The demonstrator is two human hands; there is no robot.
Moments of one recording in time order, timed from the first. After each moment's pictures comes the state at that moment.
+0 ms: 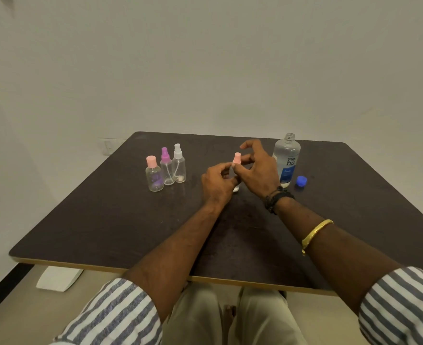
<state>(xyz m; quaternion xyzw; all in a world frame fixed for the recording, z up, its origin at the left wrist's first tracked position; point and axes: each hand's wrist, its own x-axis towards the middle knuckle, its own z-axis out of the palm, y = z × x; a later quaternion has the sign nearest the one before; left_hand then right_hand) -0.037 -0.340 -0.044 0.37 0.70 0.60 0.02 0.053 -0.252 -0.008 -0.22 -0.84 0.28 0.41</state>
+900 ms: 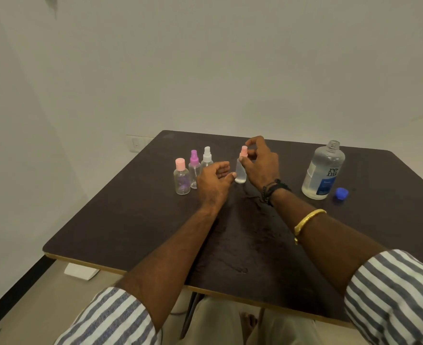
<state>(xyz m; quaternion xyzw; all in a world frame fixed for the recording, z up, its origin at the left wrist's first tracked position) -0.109 -0.377 -0.048 0.31 0.71 0.63 -0.03 -0.046 -0.252 -0.016 -0.23 -0.82 0.30 0.43</state>
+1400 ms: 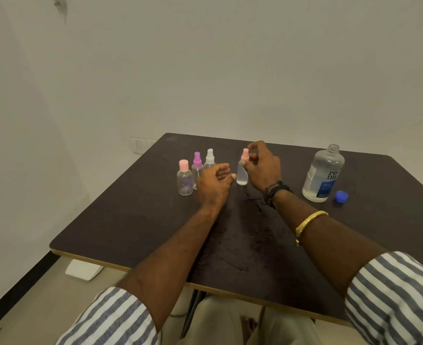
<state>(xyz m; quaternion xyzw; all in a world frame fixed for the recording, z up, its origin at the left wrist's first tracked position) -0.109 -0.385 -0.045 0.30 0.70 0.65 -0.02 -0.043 -0.254 -0.014 -0.25 -0.83 0.31 0.40</state>
